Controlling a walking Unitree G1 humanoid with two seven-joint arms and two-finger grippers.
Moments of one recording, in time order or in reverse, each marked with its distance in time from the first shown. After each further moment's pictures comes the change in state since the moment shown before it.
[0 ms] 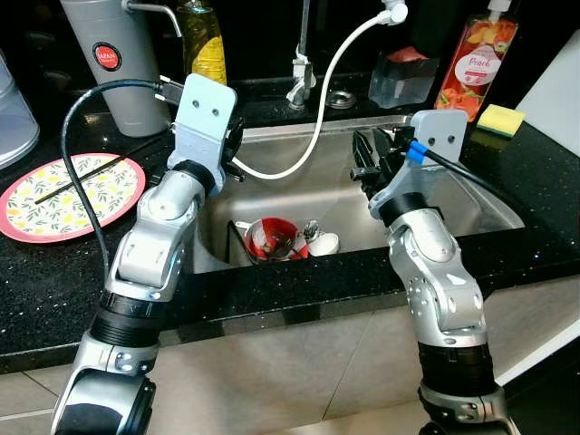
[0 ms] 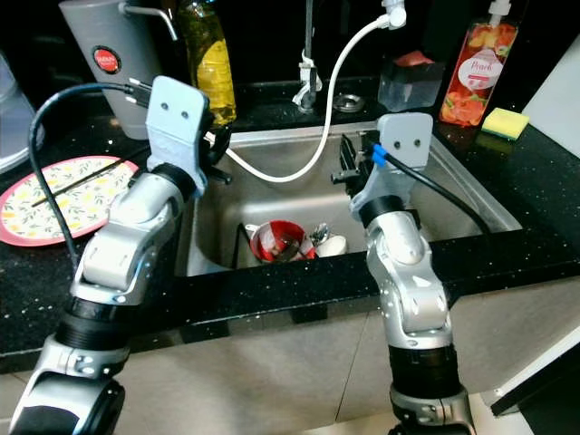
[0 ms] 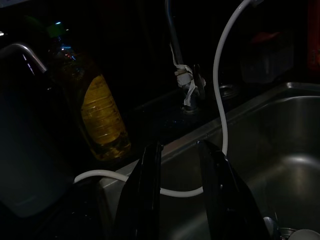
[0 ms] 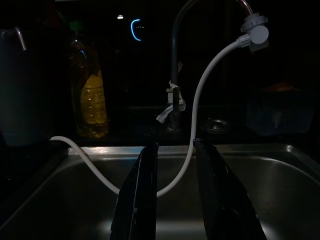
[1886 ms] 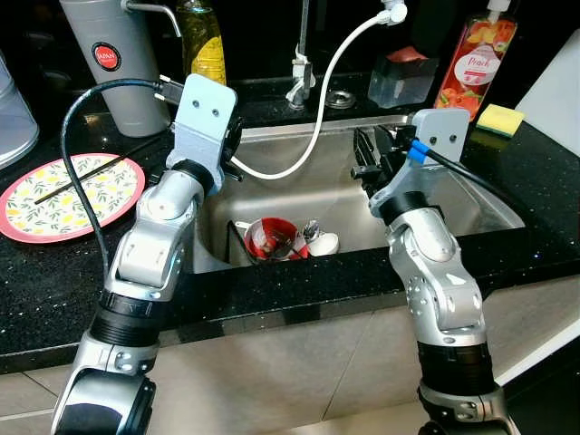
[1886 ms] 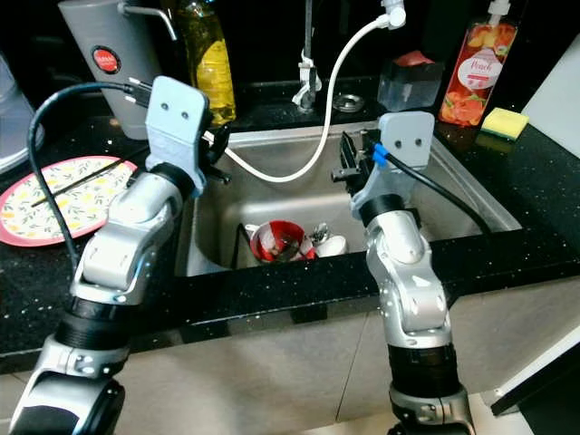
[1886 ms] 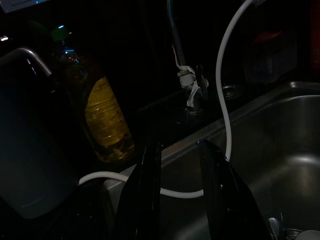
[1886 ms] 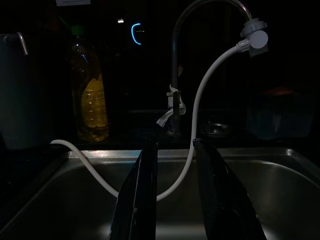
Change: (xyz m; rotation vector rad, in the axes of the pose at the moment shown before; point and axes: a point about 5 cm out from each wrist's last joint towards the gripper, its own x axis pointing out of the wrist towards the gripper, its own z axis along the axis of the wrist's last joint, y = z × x) left arm 0.000 0.001 0.001 0.017 -0.006 0.004; right arm 0.001 0.000 0.001 -0.001 -0.015 0.000
